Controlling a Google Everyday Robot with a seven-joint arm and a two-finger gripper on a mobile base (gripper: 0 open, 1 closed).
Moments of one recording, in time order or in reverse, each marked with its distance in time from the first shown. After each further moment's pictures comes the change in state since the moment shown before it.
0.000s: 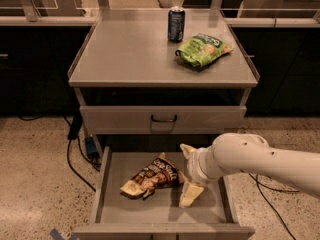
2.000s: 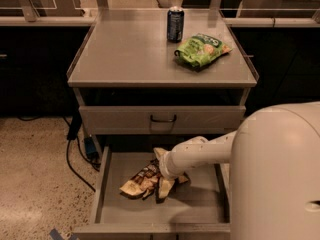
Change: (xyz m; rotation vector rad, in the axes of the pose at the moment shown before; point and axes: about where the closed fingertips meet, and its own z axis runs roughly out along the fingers) arm 0.001 -0.040 0.181 -0.011 0.029 -0.196
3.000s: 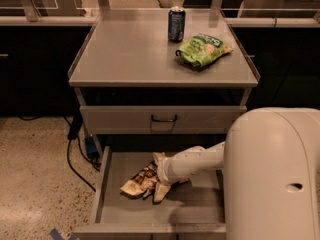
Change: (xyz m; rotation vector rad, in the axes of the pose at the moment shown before) arm -0.002 0.009 0.040 0.034 -0.061 0.063
